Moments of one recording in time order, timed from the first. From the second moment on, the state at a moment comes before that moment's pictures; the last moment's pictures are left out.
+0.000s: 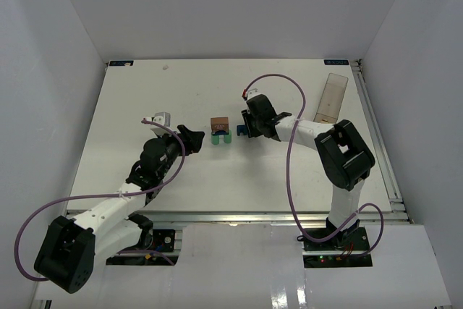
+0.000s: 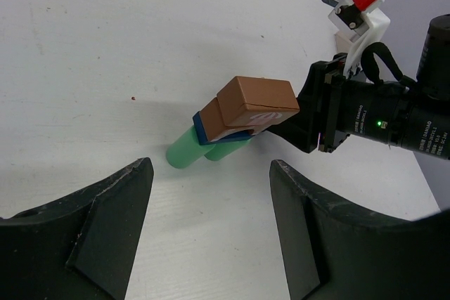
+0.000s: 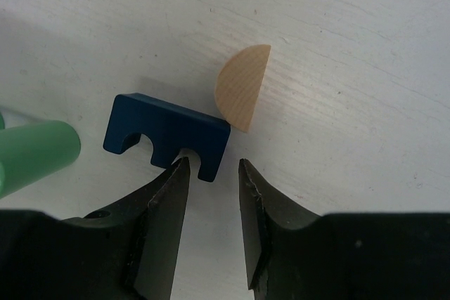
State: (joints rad) left arm -0.47 0.97 0.35 0.49 -0.08 -0.56; right arm 0.65 1.89 1.19 -0.12 0.15 0.15
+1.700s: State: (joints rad) left arm -0.47 0.90 1.14 -0.18 1.10 0.22; right arm 0.49 1.30 0.56 1.16 -1.28 1.48
